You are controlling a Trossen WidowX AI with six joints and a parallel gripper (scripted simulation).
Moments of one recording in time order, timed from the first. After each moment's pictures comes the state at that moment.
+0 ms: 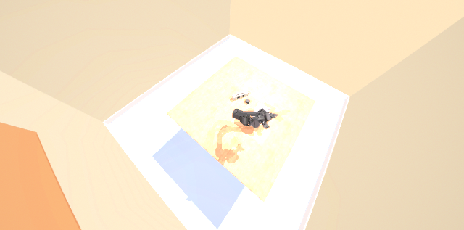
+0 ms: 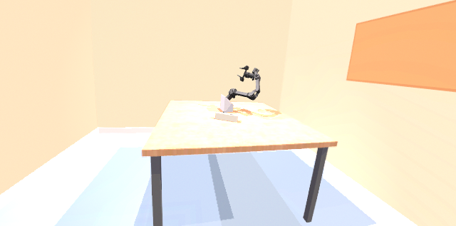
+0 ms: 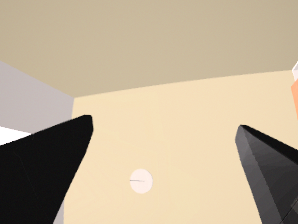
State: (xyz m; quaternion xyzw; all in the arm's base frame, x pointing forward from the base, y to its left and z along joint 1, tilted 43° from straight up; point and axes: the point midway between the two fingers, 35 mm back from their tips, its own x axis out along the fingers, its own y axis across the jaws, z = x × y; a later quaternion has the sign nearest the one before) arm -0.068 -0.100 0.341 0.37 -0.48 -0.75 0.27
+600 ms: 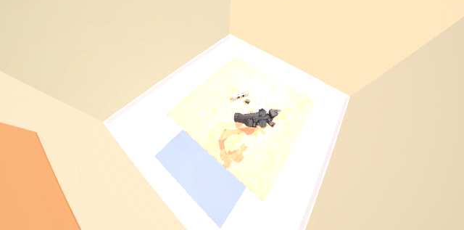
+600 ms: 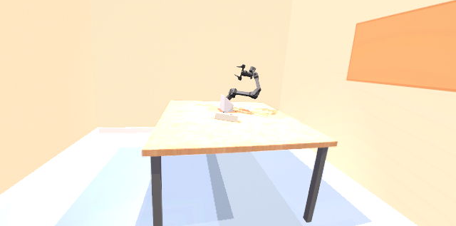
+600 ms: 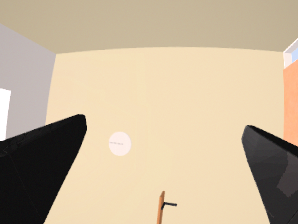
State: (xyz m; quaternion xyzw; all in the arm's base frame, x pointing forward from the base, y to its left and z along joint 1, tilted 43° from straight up) arm -0.073 -0.133 0.325 0.44 -0.38 -0.75 0.32
